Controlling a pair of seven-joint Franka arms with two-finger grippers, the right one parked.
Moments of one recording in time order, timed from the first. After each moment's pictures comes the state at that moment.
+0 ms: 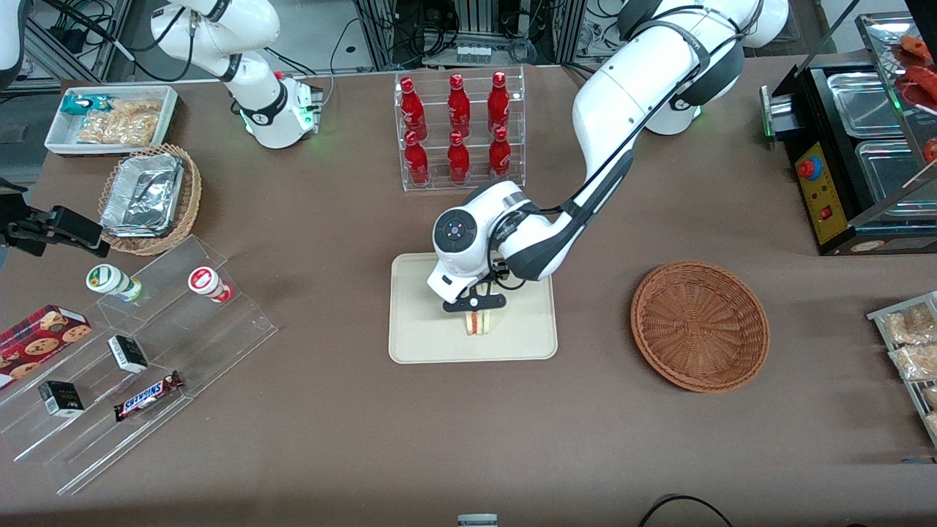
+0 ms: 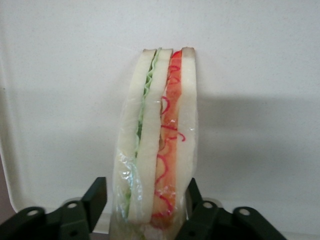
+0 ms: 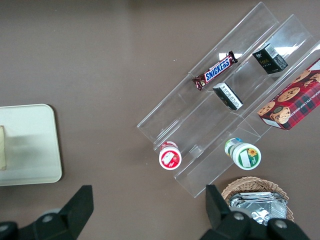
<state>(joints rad) -0.52 0.90 -0.40 -1.27 0.31 1.97 -1.01</state>
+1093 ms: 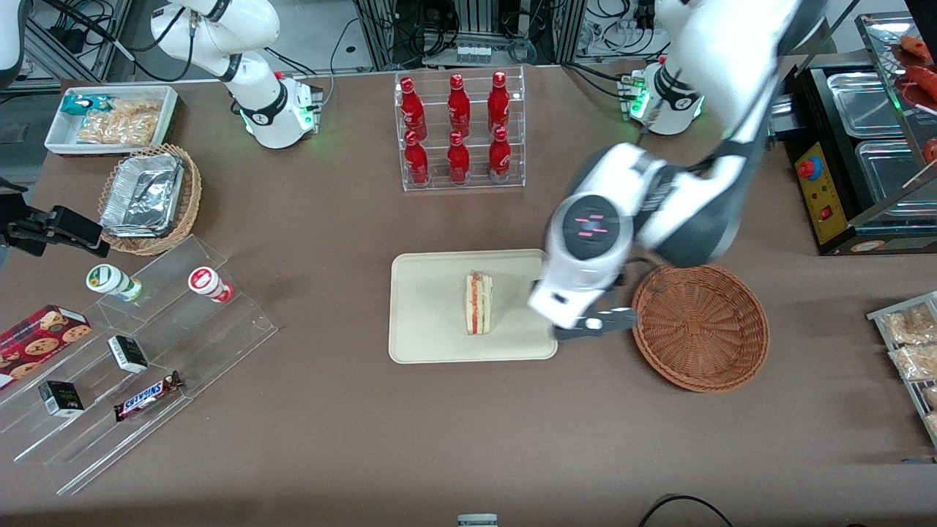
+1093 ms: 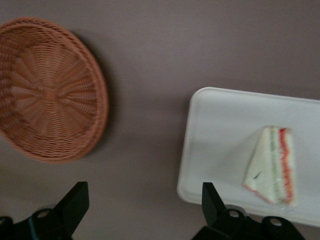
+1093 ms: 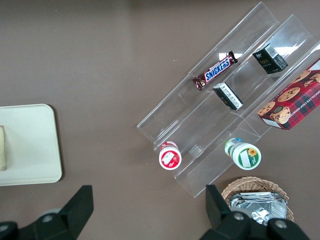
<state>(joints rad) -0.20 0.55 -0.36 -1.22 0.23 1.53 -0.64</state>
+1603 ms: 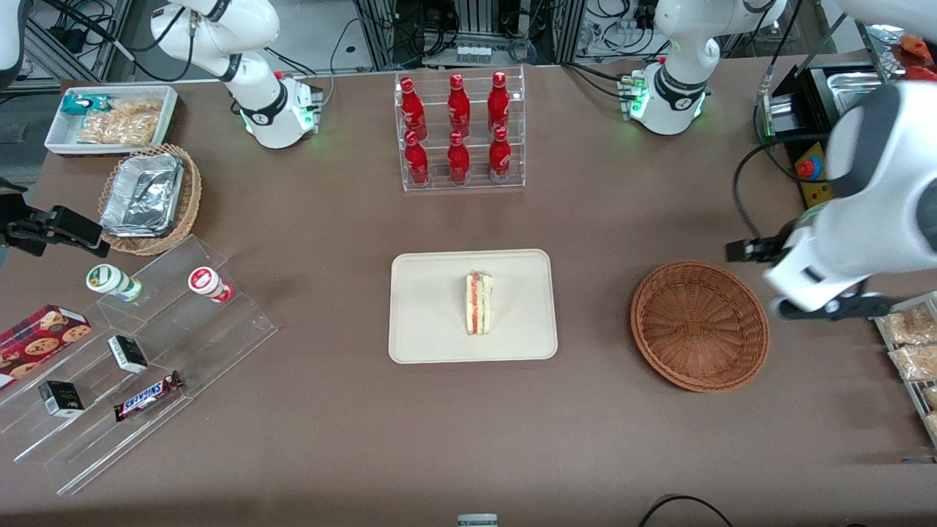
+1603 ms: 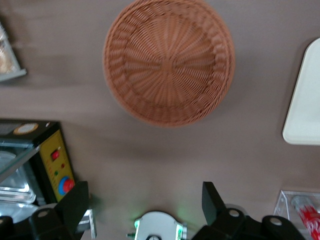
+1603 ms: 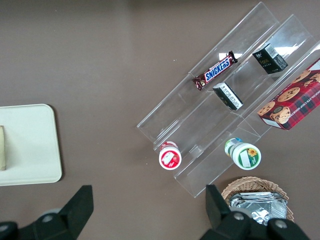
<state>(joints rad) 0.15 0.34 -0.36 -1.26 0.18 1.26 -0.20</state>
